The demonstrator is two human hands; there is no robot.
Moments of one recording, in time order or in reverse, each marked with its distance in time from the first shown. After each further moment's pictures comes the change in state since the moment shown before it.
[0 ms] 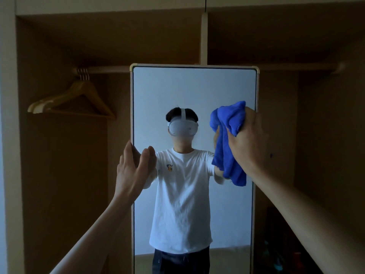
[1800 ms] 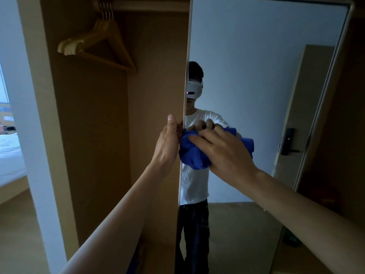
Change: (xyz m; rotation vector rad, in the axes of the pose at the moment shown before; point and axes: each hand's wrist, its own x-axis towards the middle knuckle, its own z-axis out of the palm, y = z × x) left_hand 0.002 -0.053 -0.036 -0.476 -0.313 -0.108; right_hand -0.137 -0.105 0.097 -0.309 -0.483 -0.770
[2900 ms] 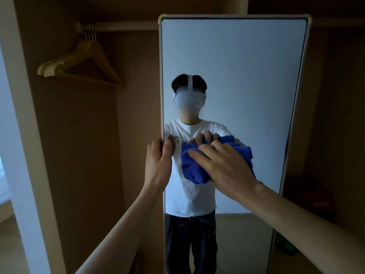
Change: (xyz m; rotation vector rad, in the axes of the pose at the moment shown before) left_hand -0.010 -0.022 0.030 0.291 0.216 0.093; right_hand -0.035 0.034 -0.010 -0.118 -0.089 0.005
